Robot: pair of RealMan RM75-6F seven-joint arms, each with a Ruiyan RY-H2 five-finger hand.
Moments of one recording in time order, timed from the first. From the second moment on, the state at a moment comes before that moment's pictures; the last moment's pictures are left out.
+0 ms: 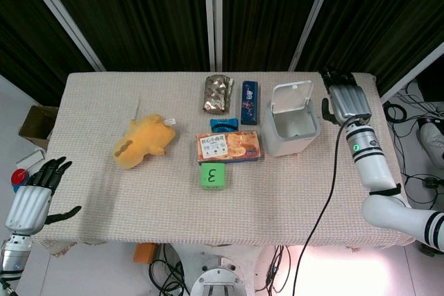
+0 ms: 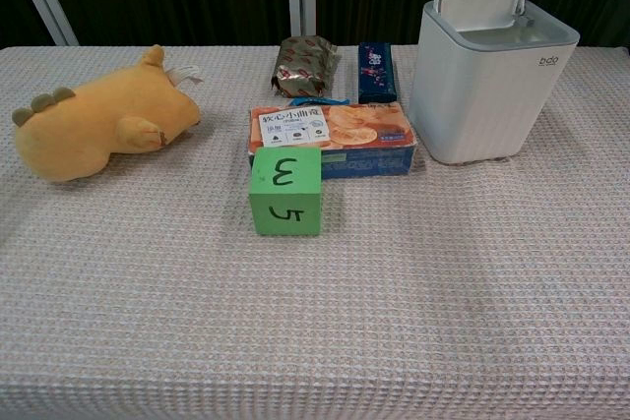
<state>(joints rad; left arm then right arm) -0.07 -1.20 0.02 -1.47 1.62 1.55 -0.04 0.88 -1.05 0.26 -1.73 -0.60 0.96 -0.42</state>
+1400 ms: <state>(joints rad) -0.07 -1.18 0.01 -1.47 1.61 1.55 -0.06 0.93 -1.13 0.23 -1.70 -0.64 0.93 -0.46</state>
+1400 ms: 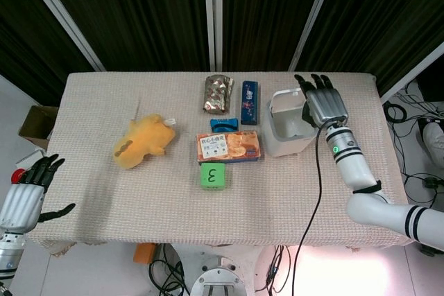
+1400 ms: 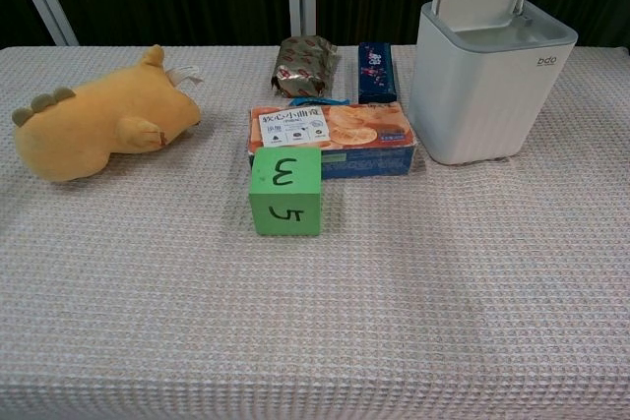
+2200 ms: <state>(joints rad) -0.08 -1.19 0.01 -1.48 1.60 1.53 -0.03 0.75 -1.13 0.10 -1.74 -1.05 0.98 -0.32</state>
